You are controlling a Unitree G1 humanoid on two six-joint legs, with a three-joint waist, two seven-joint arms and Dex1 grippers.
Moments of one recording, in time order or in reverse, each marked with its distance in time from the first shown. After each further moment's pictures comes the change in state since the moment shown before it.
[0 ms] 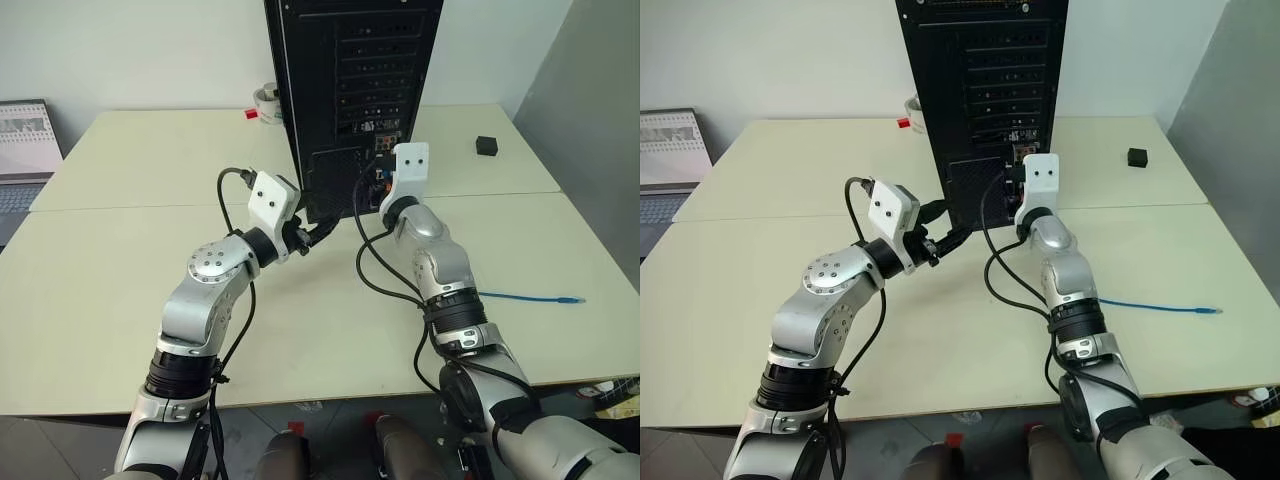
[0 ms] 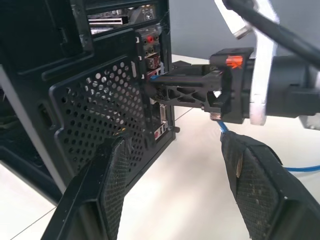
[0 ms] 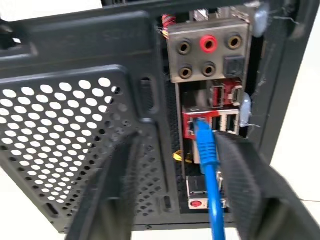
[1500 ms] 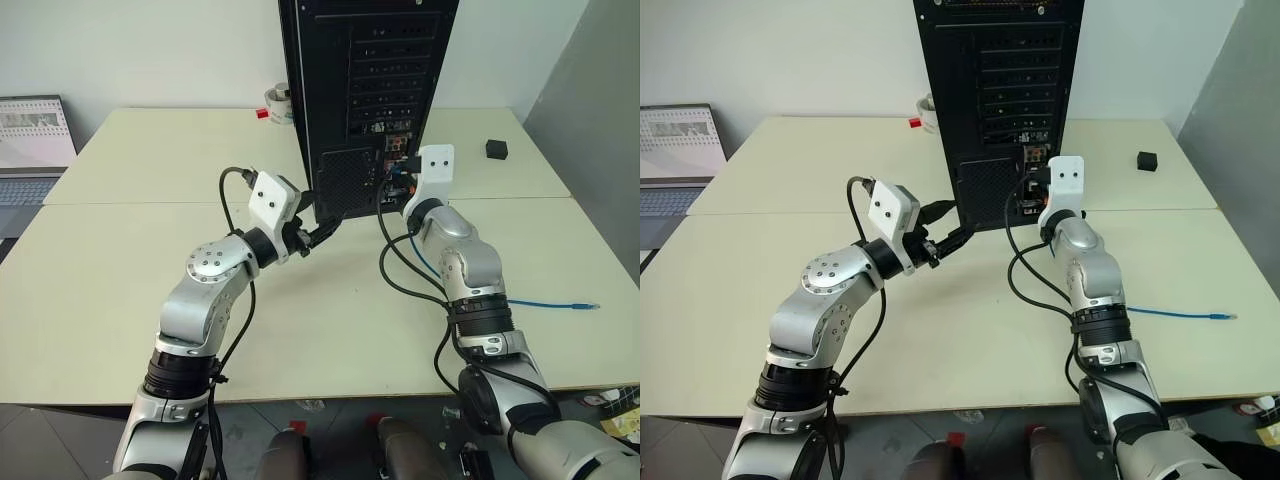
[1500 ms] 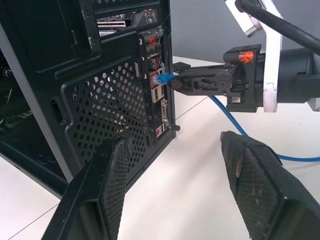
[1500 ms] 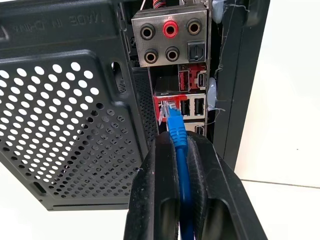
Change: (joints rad) left arm 0.000 0.005 0.000 -0.007 -0.020 0.000 -0.033; right arm 0.037 -0.091 -0.022 -0.109 0.056 0.152 0.018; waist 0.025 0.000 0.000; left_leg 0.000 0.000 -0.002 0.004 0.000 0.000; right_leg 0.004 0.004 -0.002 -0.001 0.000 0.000
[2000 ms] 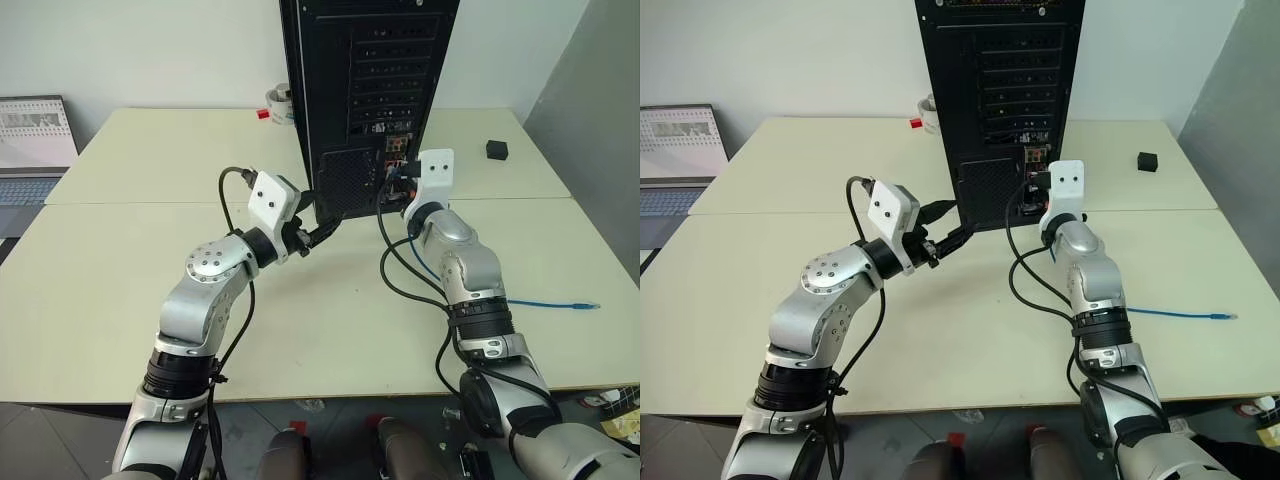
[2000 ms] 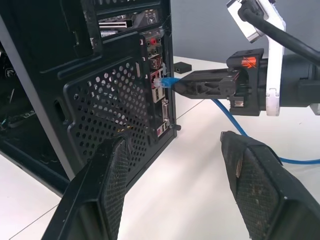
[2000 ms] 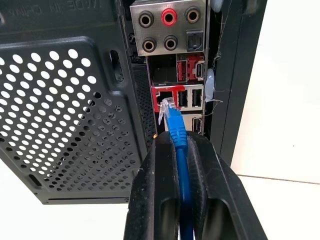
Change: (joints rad) left arm 0.000 0.000 0.000 0.000 -0.001 0.000 0.000; right arm 0.016 -0.008 0.008 0.001 -0.010 -0.014 0.004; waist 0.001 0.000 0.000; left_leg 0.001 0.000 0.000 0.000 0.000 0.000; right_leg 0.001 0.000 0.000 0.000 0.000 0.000
